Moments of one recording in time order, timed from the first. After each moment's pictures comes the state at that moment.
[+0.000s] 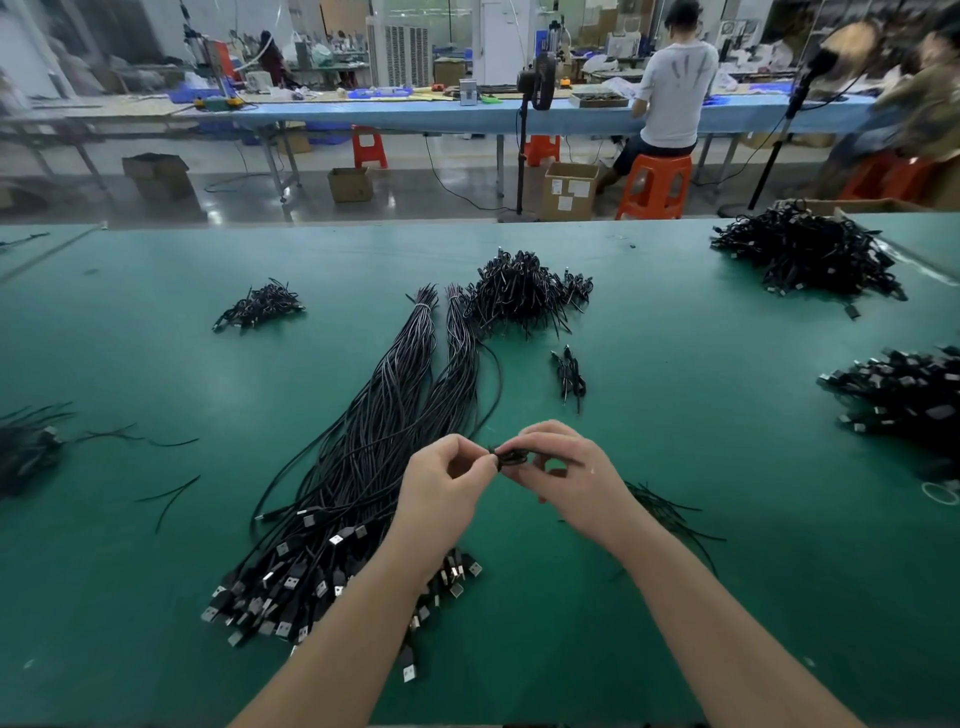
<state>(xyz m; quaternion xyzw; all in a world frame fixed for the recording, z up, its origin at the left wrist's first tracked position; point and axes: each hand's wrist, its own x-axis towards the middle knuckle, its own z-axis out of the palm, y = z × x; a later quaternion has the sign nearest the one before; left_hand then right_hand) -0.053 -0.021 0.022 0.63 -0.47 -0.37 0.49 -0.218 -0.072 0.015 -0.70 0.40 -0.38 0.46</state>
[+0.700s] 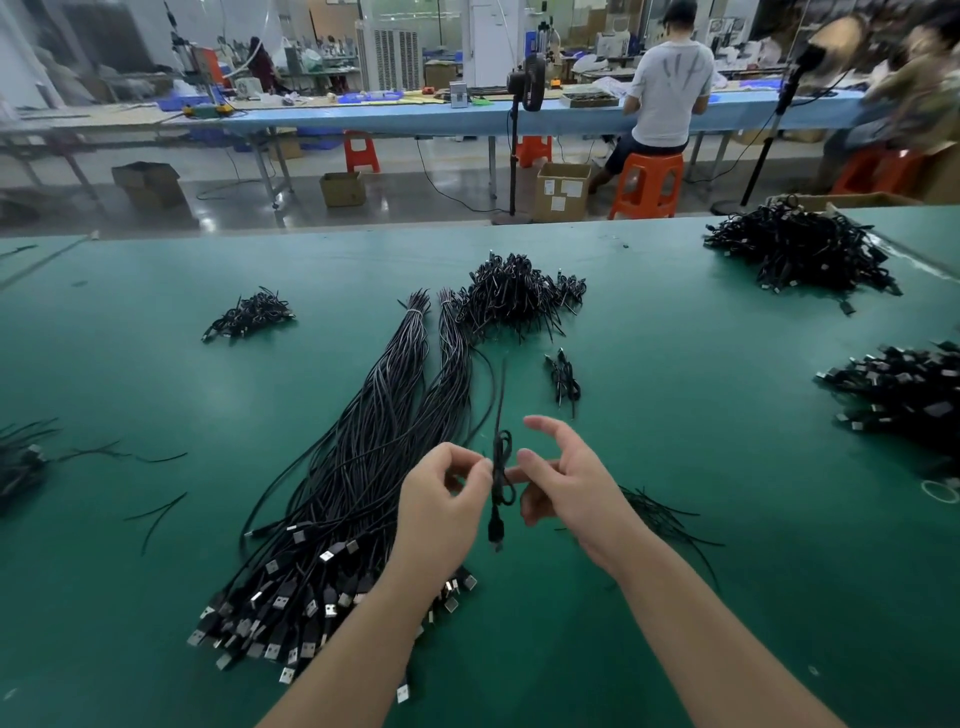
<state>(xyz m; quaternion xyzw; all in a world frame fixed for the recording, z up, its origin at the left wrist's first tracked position) -0.062 -0.024 0.015 0.63 -0.51 -0.28 0.51 -0.217 -0.073 0.015 -0.54 0.42 -0.38 0.62</state>
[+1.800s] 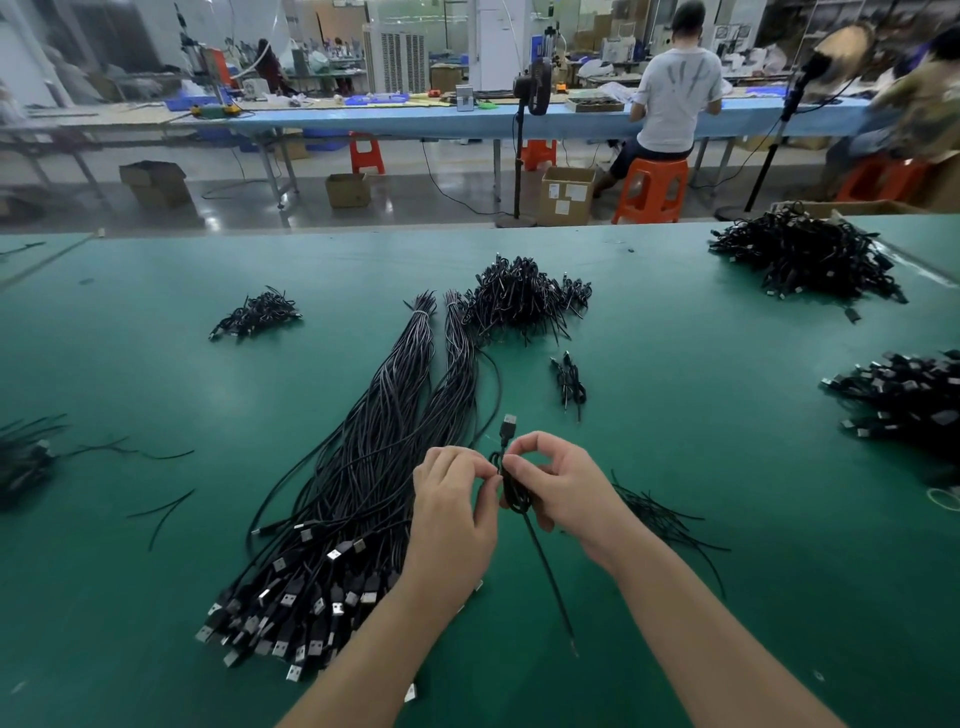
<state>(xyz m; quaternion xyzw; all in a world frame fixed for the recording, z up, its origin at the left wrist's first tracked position) -0.063 -0.019 -0.001 0.60 -0.65 -0.03 0.46 -0.204 -0.073 0.020 -0.60 0.44 -0.34 0.58</state>
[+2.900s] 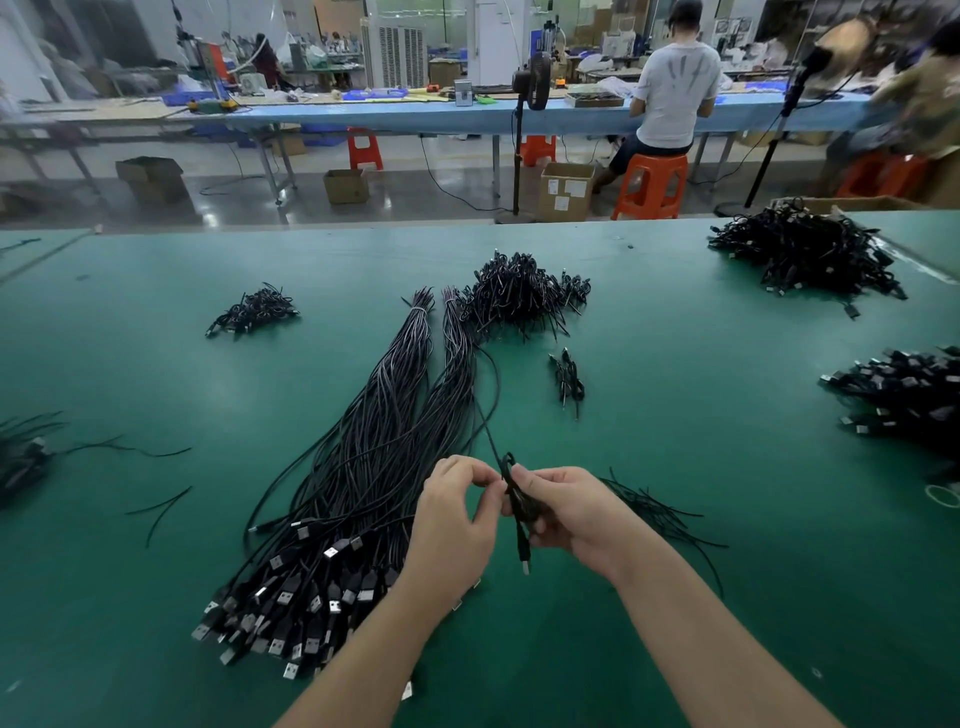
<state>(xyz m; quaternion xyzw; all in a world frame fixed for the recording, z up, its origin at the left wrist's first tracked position) -0.063 -0.018 -0.005 0.61 -0.62 -0.19 0.46 -0.212 -0.073 0.004 -0.44 0.47 -0.27 0.72</state>
